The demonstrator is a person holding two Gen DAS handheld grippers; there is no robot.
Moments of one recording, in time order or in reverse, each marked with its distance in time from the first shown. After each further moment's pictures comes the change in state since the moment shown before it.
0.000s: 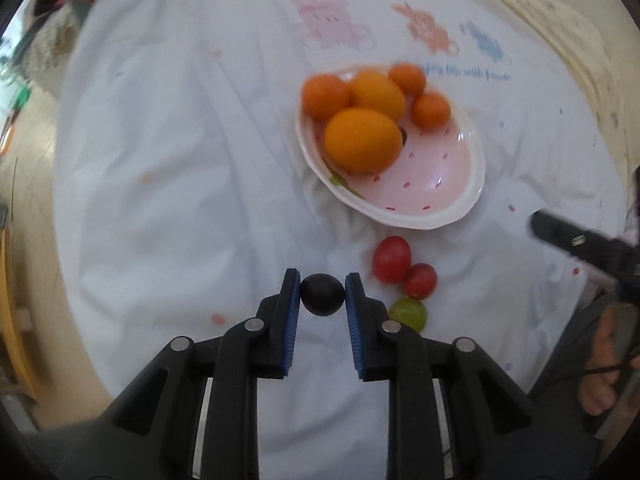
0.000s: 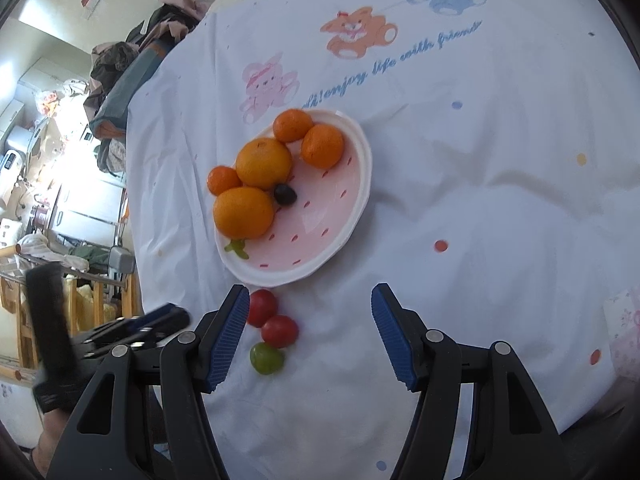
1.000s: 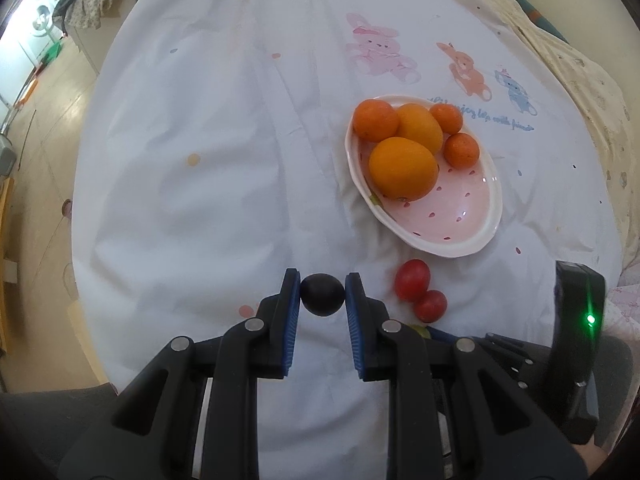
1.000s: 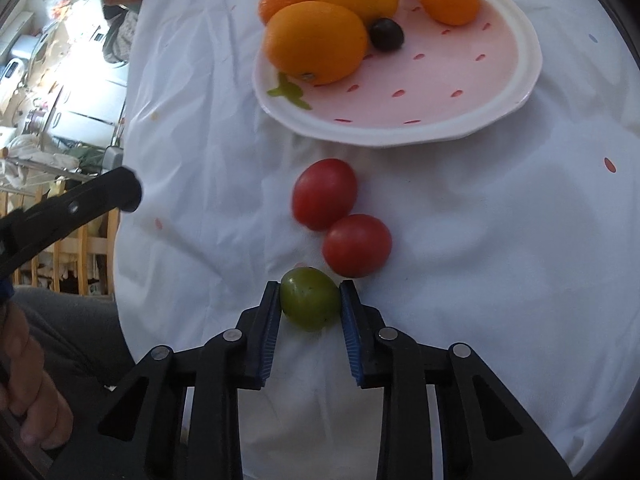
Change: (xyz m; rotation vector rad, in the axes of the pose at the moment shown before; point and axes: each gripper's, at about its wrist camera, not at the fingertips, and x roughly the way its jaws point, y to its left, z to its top) left arm -0.004 0.027 -0.003 -0.158 -0.052 0.003; right arm 0.091 0.055 -0.054 -0.196 0.266 -0.026
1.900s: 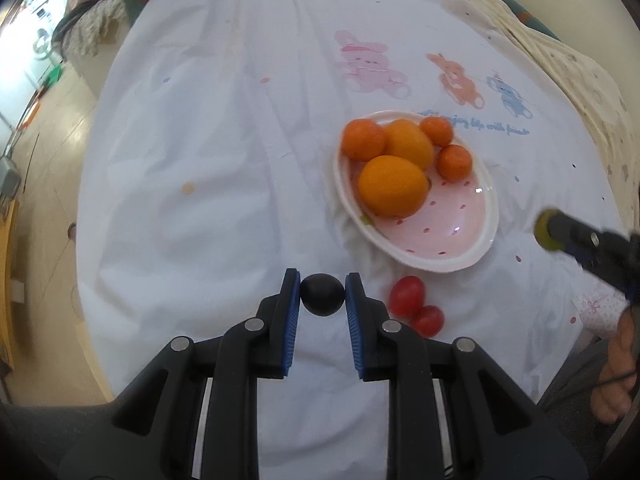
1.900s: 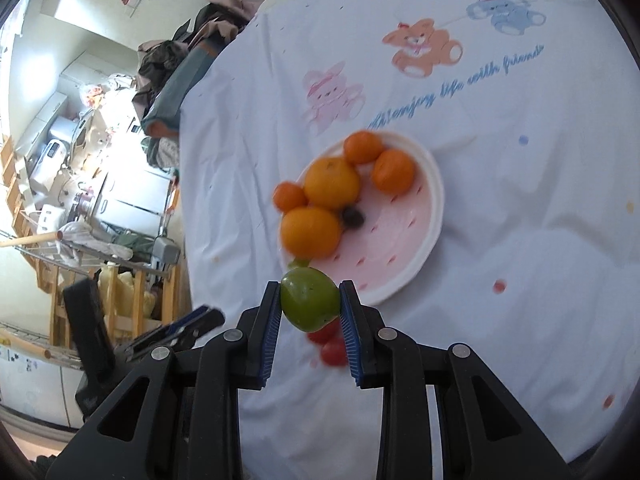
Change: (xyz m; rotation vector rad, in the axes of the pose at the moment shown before) left arm -0.002 -0.018 0.006 0.056 -0.070 0.020; right arm -0.121 -0.053 0.054 0.112 -0.313 0.155
